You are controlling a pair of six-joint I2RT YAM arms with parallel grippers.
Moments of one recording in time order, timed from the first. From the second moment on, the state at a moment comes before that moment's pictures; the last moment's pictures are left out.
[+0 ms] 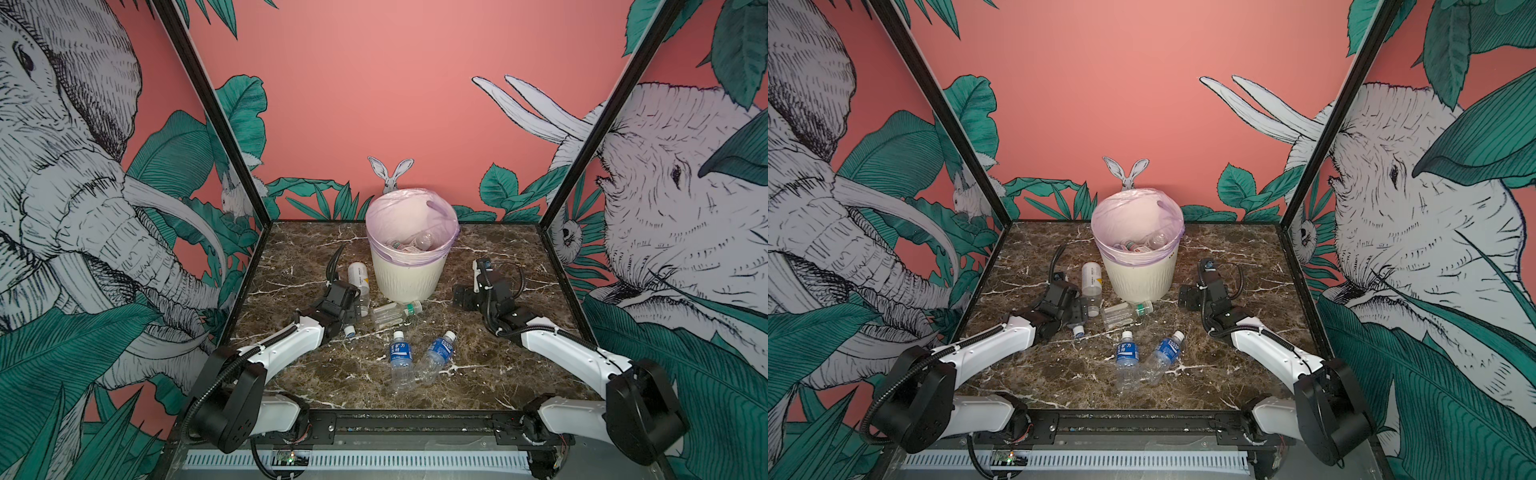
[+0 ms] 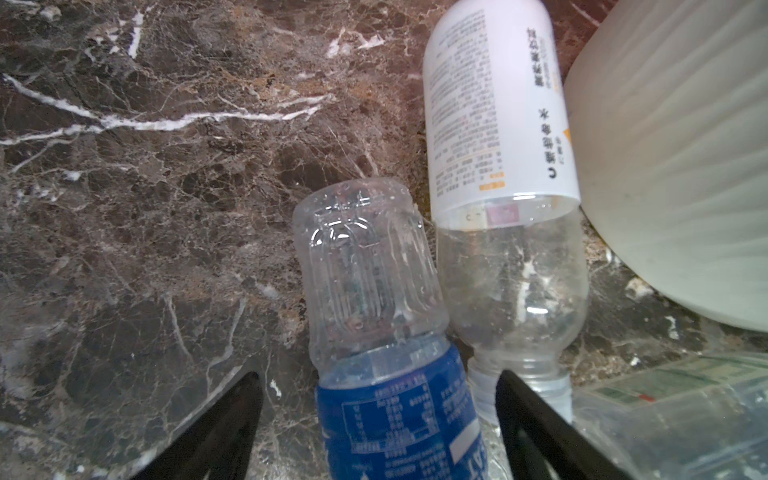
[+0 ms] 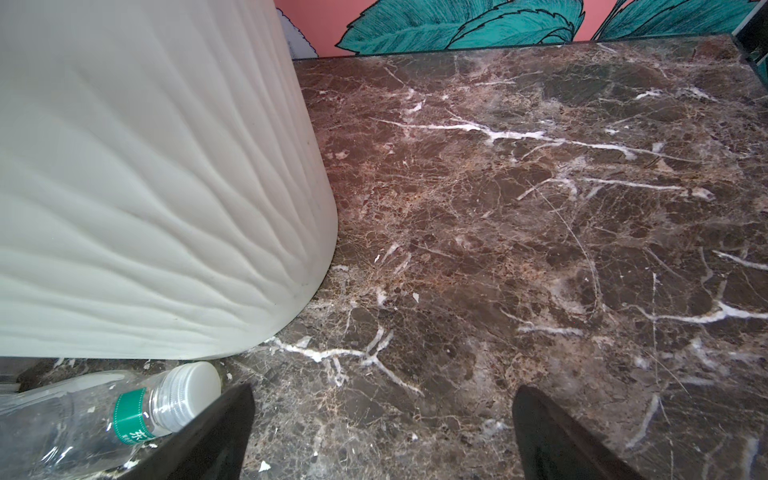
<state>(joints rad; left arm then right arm) -0.49 1.32 0.65 -0.26 -0.35 -0.49 0.49 1.27 0.70 -0.08 0.23 0.32</state>
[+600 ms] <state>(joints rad) -0.39 1.43 0.65 -0.22 -0.23 -0.49 0.49 1.30 0.71 -0.07 0.22 0.33</state>
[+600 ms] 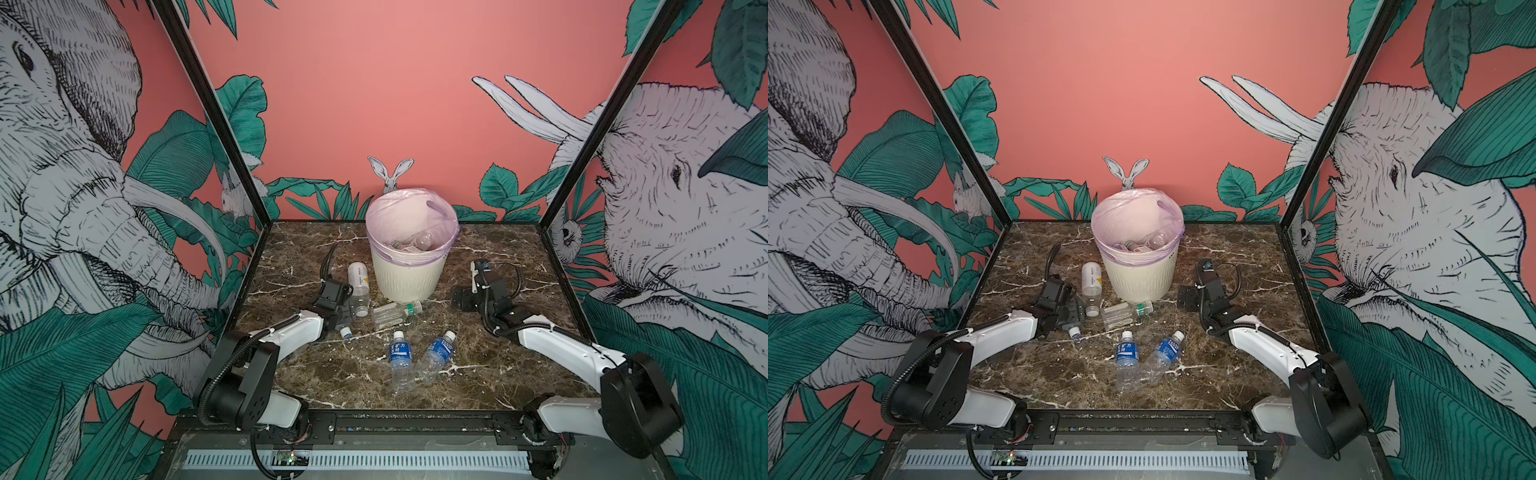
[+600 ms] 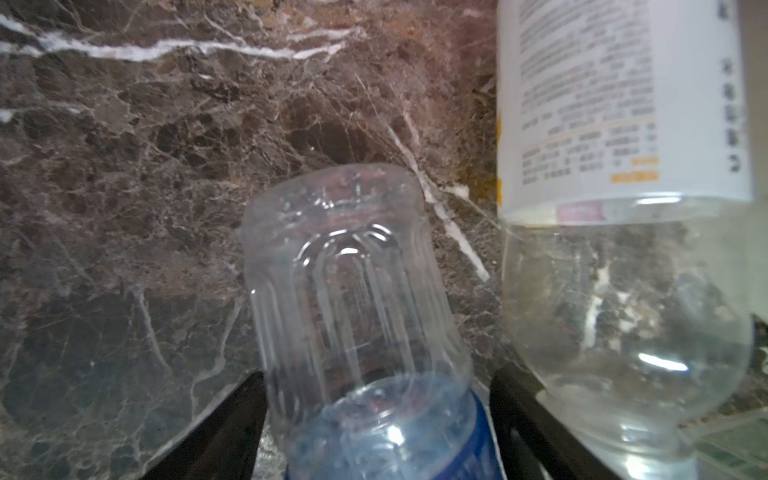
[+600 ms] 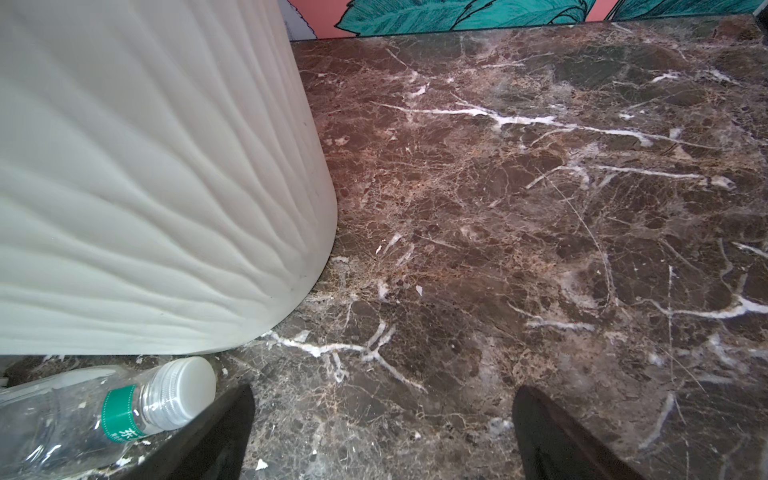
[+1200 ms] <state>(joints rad) -0.38 1.45 0.65 -0.20 -0.14 -0.50 0.49 1.31 0.72 -0.07 0.22 0.33</state>
